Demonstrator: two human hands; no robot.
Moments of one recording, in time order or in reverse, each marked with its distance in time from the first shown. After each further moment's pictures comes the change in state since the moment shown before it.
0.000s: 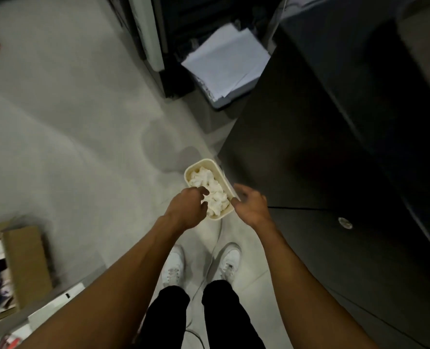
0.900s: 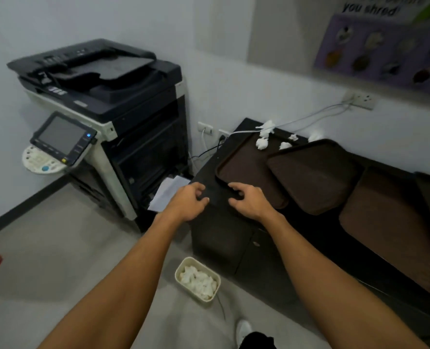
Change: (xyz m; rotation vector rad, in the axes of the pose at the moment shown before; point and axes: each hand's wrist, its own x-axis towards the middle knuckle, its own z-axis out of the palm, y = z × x) left_hand -0.153 0.276 -0.305 0.010 0.148 0.447; right_hand -0.290 -0.186 -0.260 0.030 0.438 -0.289
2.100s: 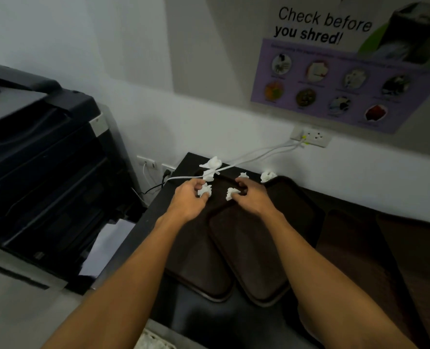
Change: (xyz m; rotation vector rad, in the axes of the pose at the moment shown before) left_hand 0.296 0.193 0.098 -0.175 0.041 0.119; right_hand 0.219 0.153 -0.226 0.018 0.258 0.185
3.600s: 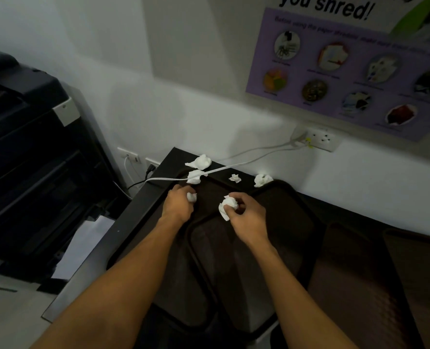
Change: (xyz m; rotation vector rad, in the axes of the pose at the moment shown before) left_hand 0.092 -0.056 0.080 0.249 -0.016 -0.076; right_hand 0.019 0.052 0.031 0.302 0.228 -0.022
